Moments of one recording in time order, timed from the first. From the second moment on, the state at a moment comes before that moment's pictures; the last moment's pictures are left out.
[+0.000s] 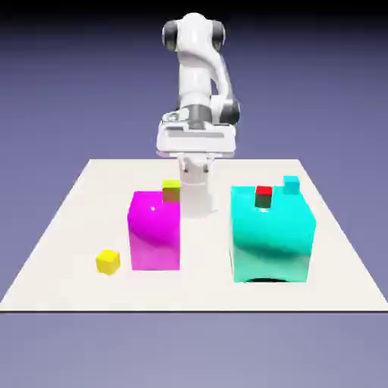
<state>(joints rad) 0.04 -0.53 -0.01 -2.79 0.02 3.00 0.71</state>
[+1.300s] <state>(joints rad) -0.11 0.74 -0.79 -2.16 1.21 1.74 1.01</state>
